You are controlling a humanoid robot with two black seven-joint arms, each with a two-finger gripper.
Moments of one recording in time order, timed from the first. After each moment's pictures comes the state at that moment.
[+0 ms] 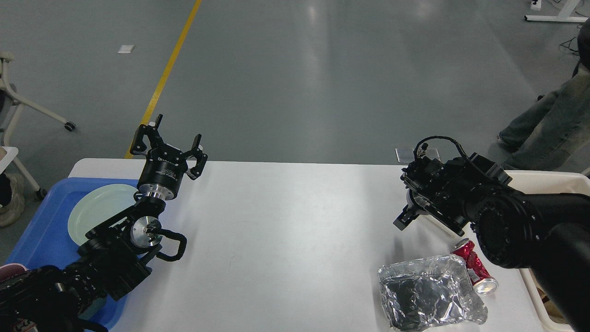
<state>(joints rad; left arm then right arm) -0.76 0.09 -0.49 -0.32 -0.38 -0.56 -0.56 1.21 0.07 -1.36 0.40 -0.88 0.40 0.20</state>
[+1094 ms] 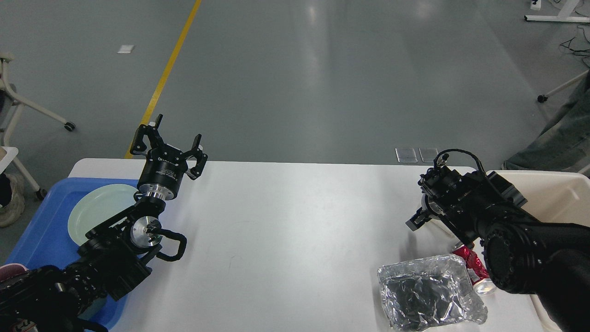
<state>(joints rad) -0.76 0.09 -0.49 -0.32 -0.38 -0.56 -0.55 1.05 0.03 -1.37 0.20 -0.83 0.39 0.19</state>
